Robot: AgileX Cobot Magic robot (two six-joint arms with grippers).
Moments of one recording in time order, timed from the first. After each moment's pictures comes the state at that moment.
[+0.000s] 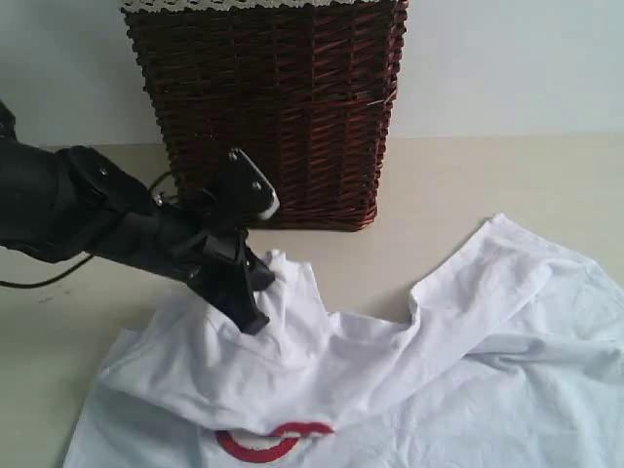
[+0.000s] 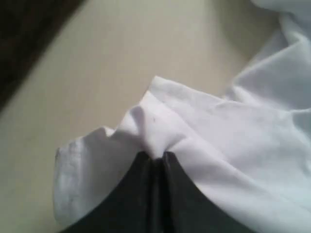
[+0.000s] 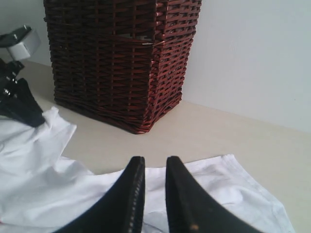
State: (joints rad) left arm -0.56 1.84 -0.98 -1.05 0.24 1.48; right arm 0.15 0.01 0.00 0.81 0.32 -0.91
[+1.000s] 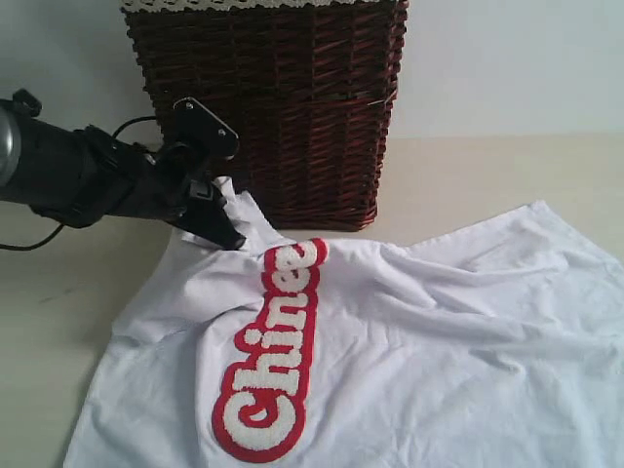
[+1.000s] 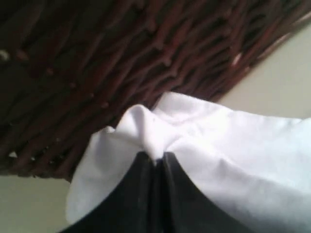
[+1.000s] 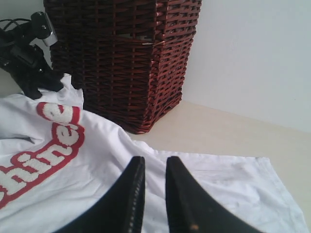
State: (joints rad) left arm -0.45 2.01 -1.16 -1.06 -0.06 1.46; right arm 0.15 0.01 0.00 0.81 0.32 -0.91
